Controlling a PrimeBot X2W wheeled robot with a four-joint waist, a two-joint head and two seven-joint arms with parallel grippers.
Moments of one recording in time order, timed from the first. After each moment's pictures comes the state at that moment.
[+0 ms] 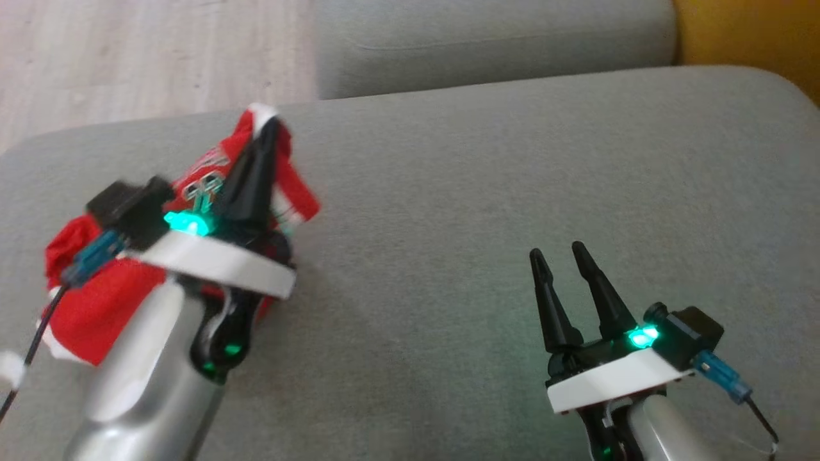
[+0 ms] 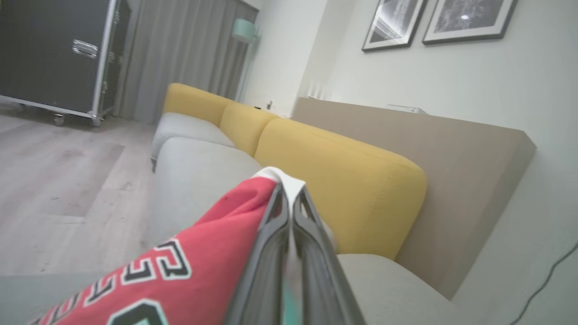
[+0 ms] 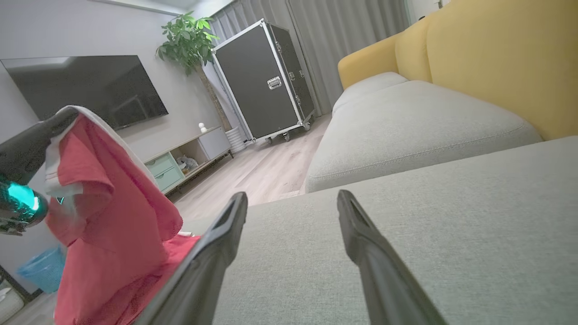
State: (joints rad) left arm -0.44 0.29 -0.45 0.12 -0.77 -0.10 -0.07; right arm -0.07 -0.05 0.32 0.20 0.41 0.13 -0.25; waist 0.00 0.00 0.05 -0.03
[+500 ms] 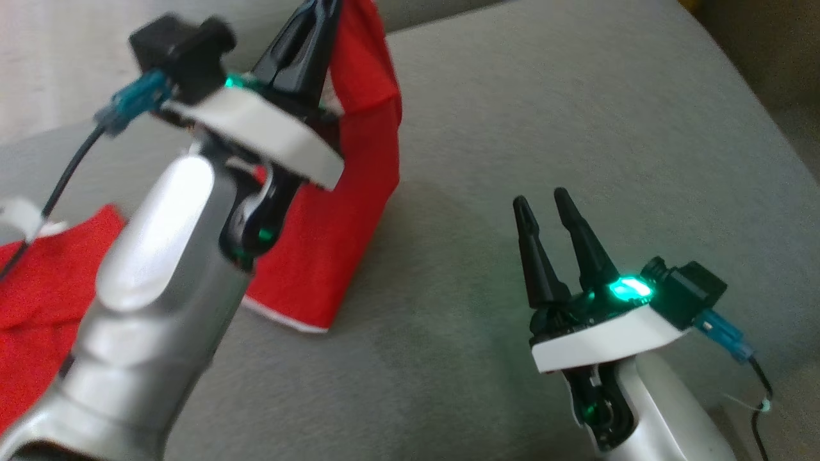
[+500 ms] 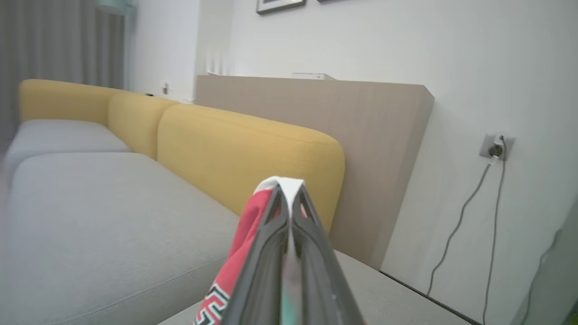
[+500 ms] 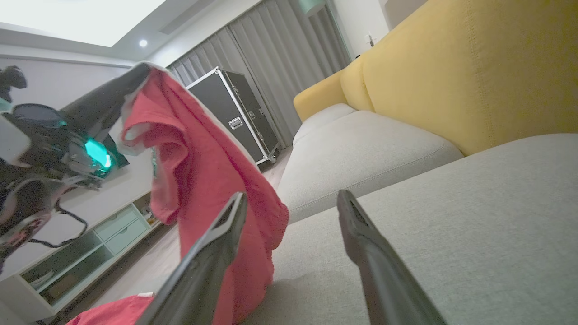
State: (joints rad) left arm -0.78 0.22 -0.54 0.17 -0.69 -0.06 0.10; right arm -0.18 -0.05 0.38 0.14 0.53 0.13 -0.25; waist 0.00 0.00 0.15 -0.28
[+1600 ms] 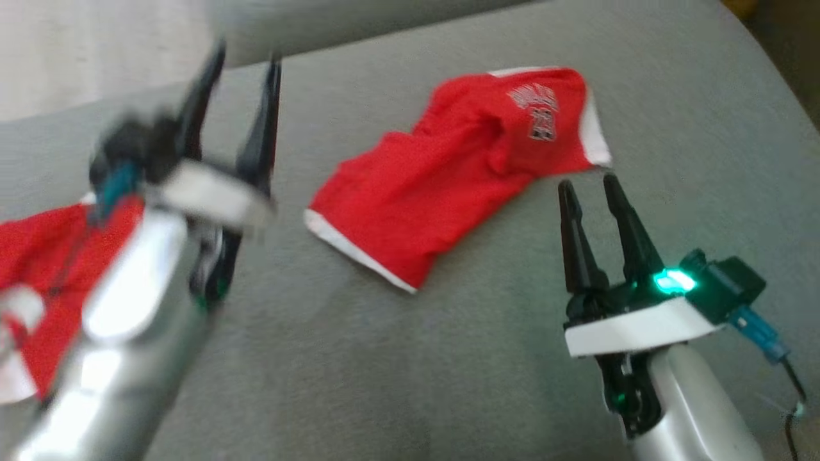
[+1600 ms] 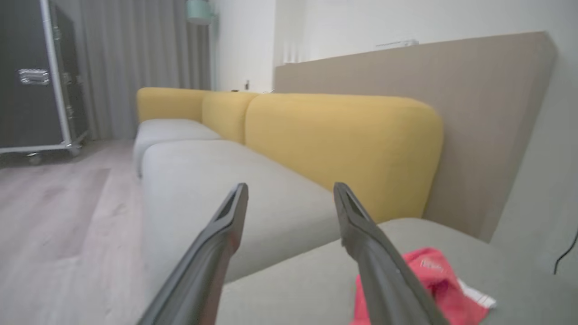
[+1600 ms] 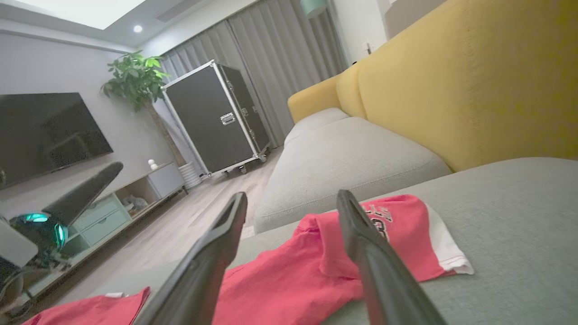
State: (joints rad) left arm -0.78 0.28 -0.58 0.53 -0.61 -0.09 -0.22; right arm -0.19 -0.05 0.27 0.14 0.45 0.13 -0.25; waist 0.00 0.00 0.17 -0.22
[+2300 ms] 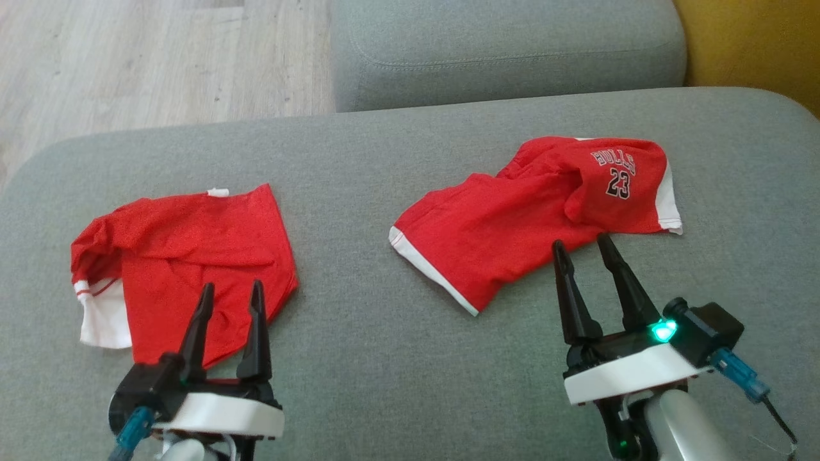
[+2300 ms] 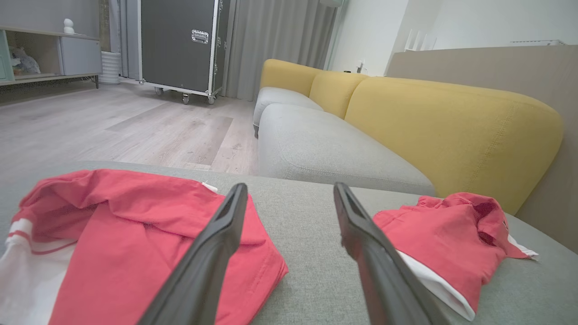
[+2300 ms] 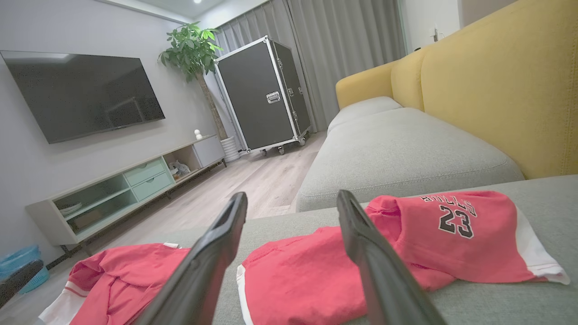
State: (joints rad) left arm -0.04 0.20 -0.32 0.19 -0.48 0.03 -0.25; right arm -0.07 -0.05 0.25 0.19 0.34 0.13 -0.25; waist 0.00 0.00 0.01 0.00
